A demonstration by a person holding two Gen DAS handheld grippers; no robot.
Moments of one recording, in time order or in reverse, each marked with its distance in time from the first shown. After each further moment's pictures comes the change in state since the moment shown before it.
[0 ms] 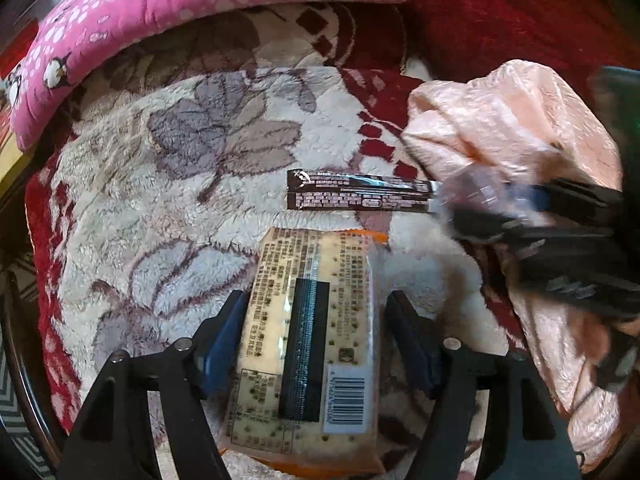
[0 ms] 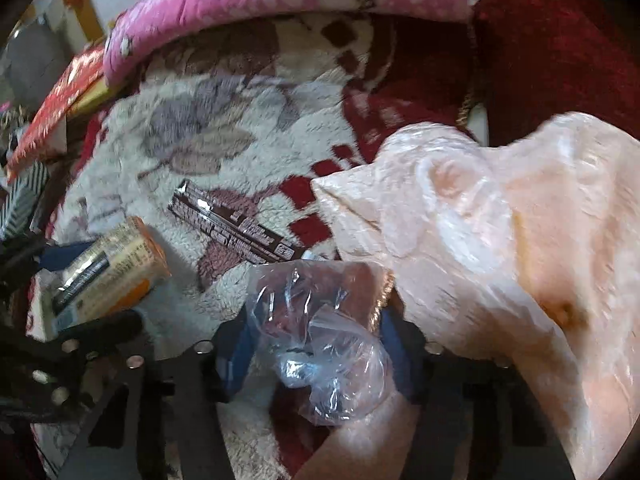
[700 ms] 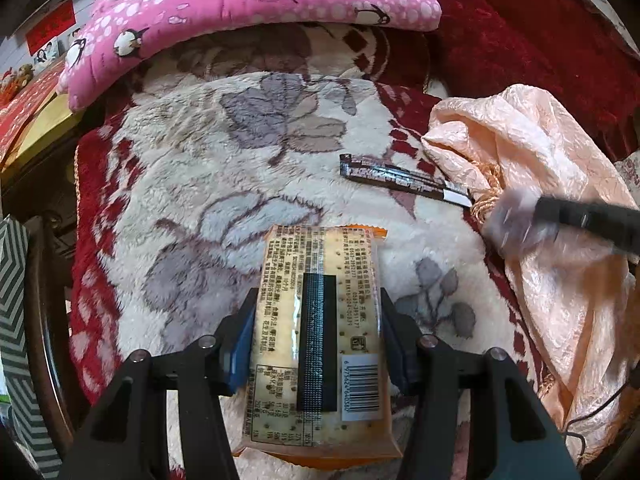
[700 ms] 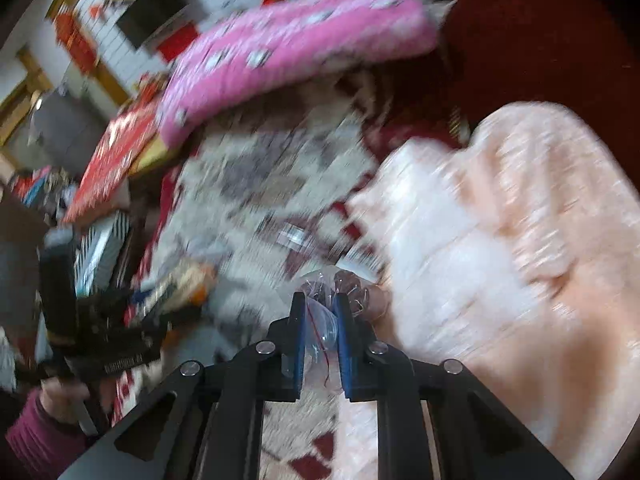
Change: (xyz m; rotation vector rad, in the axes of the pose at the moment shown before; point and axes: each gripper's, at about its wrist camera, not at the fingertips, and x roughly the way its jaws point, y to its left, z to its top) left arm -0.043 0.024 -0.038 -0.083 -0.061 0.025; right arm -0.061 0.006 -0.017 0.074 -0.035 0.220
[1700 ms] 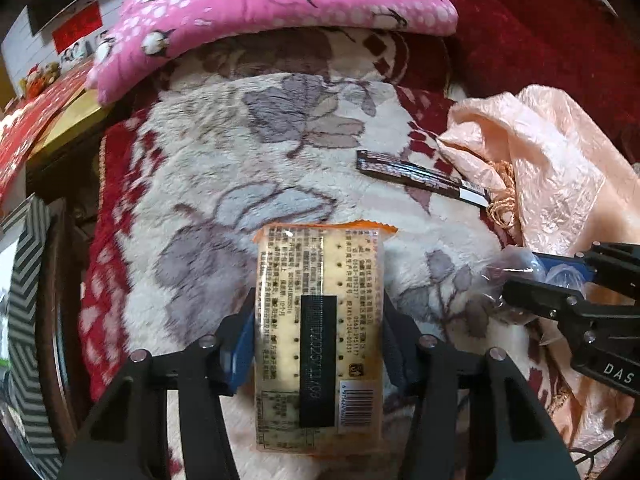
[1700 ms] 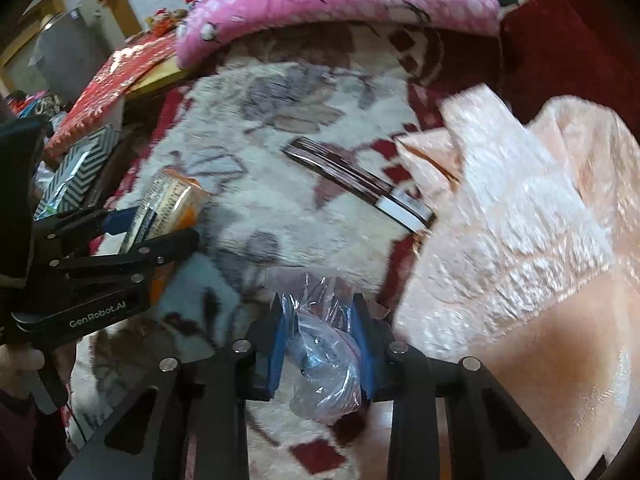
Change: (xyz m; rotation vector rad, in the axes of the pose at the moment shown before) left arm -0.007 -0.002 -0.014 -0.049 -0.044 0.099; right arm 0.027 0.038 -0.035 -0.188 0.079 -0.107
